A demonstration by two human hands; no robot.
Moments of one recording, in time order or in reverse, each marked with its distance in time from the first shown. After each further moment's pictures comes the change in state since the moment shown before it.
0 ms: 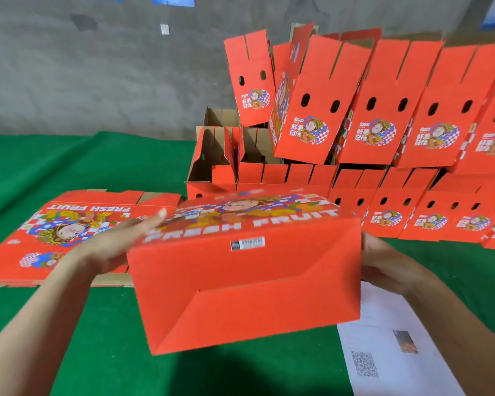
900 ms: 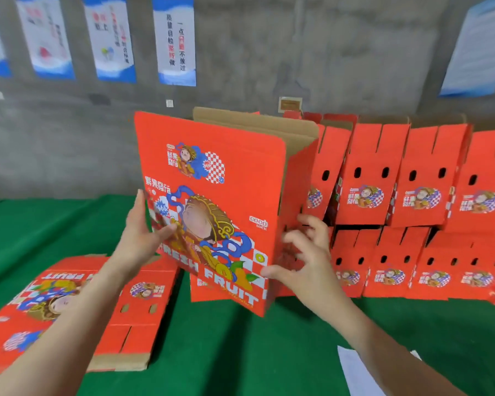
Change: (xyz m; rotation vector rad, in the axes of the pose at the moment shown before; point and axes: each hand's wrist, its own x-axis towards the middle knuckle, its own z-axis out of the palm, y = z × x) left_hand 0.056 0.084 -0.022 0.059 0.516 0.710; right_hand 0.071 -0.060 0.116 -0.732 0.540 -0.743
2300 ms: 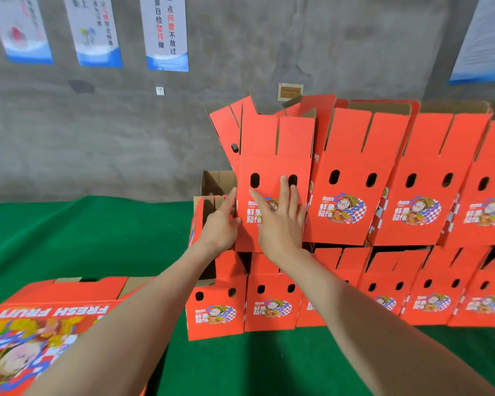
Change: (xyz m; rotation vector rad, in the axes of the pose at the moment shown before) left_hand 0.148 -0.085 0.142 0.254 -0.304 -0.058; right_hand 0.181 0.119 0.120 -0.833 -0.006 0.101
